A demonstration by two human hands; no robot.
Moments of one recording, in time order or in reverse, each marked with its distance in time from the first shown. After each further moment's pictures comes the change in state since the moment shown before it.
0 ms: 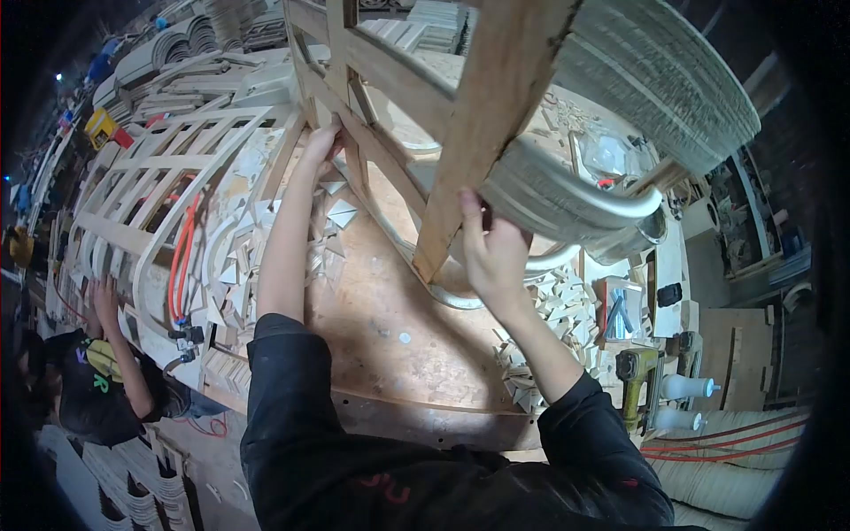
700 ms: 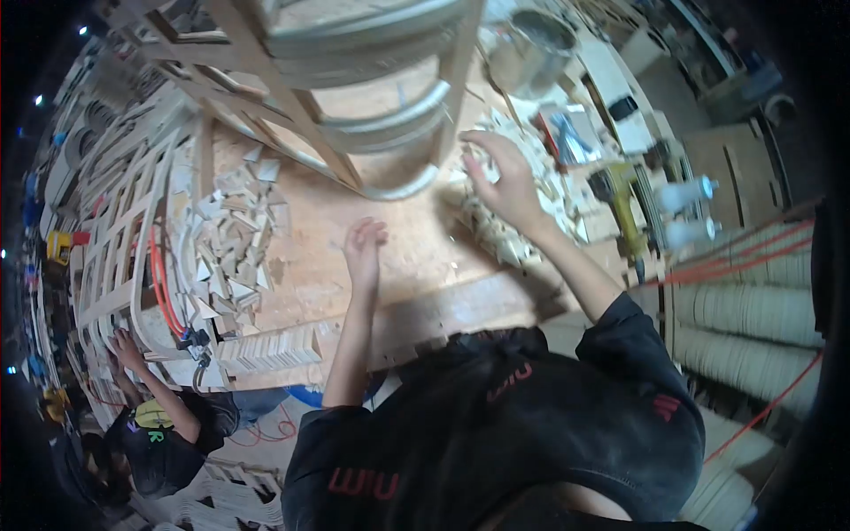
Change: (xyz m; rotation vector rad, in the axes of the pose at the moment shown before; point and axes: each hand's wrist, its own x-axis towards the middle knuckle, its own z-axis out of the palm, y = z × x) left_hand -0.373 -0.106 0.136 0.085 -0.014 -0.171; right_hand -0.119 0.083 -0.123 -0.166 0.057 -0.209
